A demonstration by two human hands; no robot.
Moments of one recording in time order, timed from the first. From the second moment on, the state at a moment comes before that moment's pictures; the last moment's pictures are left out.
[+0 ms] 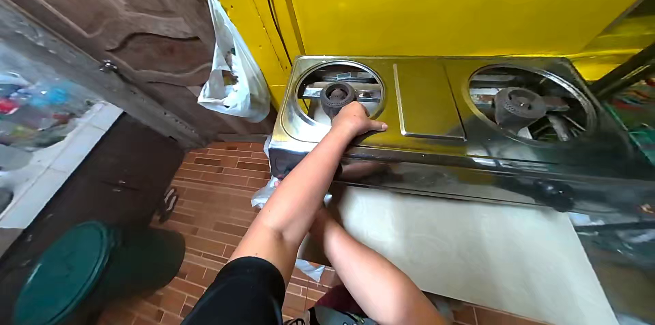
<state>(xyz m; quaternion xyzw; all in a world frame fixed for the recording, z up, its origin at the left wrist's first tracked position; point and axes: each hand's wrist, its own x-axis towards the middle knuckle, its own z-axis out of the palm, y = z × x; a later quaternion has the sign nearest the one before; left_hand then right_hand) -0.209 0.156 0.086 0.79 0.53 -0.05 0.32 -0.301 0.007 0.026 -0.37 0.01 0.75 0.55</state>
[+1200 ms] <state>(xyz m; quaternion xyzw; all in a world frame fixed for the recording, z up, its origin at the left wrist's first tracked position) -0.228 0.171 0.083 0.82 0.50 0.00 0.28 -0.130 -0.051 -0.023 -0.35 0.08 0.49 0.79</state>
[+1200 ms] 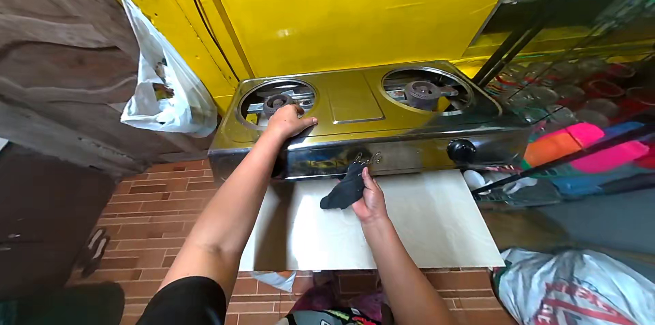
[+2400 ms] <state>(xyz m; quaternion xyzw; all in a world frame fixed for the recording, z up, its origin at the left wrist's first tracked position) -0.207 0.006 0.049 0.08 0.41 0.47 0.78 -0.067 -0.080 0.027 -0.46 0.09 0.47 0.75</state>
